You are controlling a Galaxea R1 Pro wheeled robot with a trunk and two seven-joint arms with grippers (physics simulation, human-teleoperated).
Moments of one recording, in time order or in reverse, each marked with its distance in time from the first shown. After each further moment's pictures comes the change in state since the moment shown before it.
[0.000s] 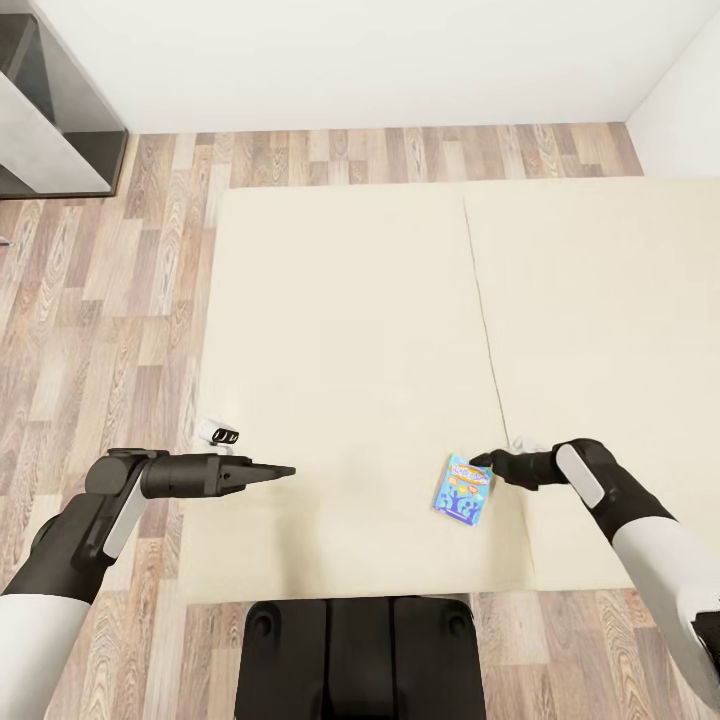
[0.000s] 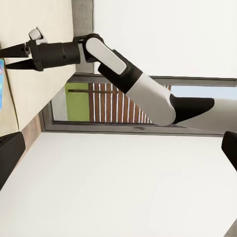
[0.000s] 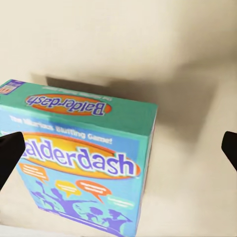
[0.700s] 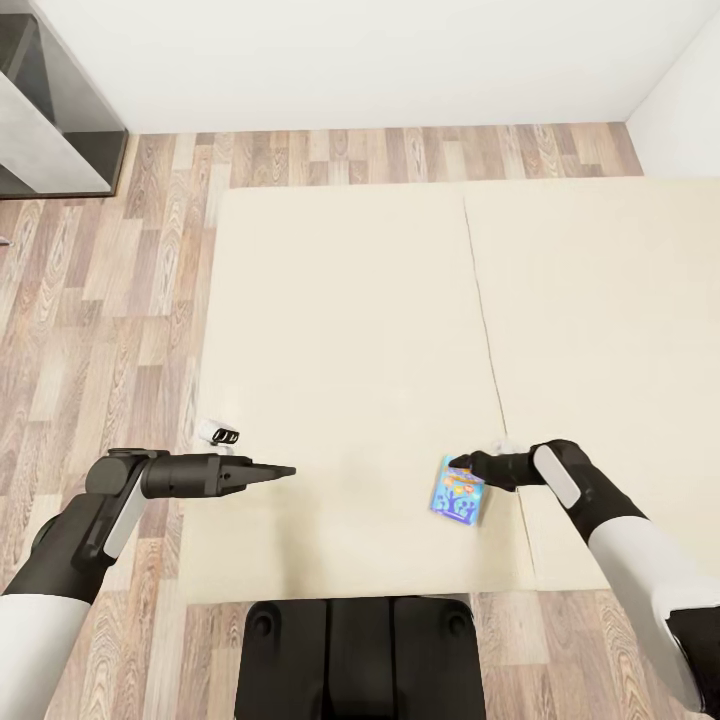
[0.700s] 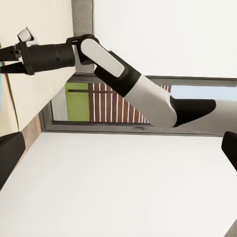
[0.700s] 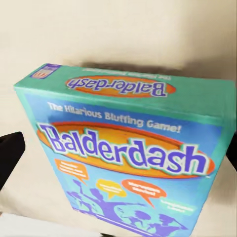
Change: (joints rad) left arm 0.000 -0.001 0.000 0.000 -0.001 -0.001 0.000; right arm 0.000 0.069 0.002 0.009 0.002 -0.005 0.001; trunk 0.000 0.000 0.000
